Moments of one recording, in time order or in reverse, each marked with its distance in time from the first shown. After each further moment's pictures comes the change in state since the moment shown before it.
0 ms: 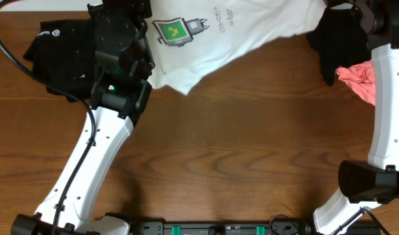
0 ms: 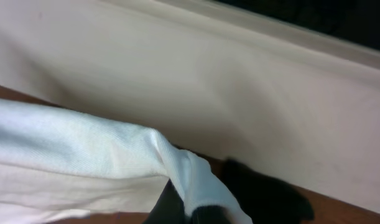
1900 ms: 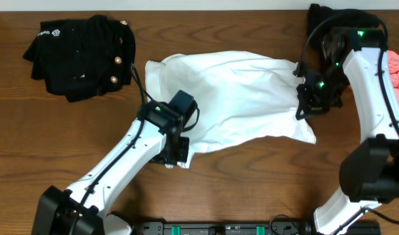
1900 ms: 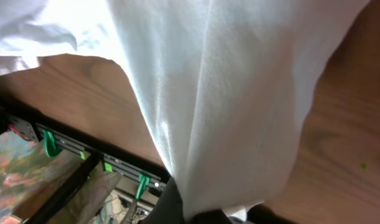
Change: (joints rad) left arm -0.238 0.047 -0.302 -1.553 0.660 -0.612; right arm -0.016 -0.007 -0.562 -0.822 -0.114 -0.006
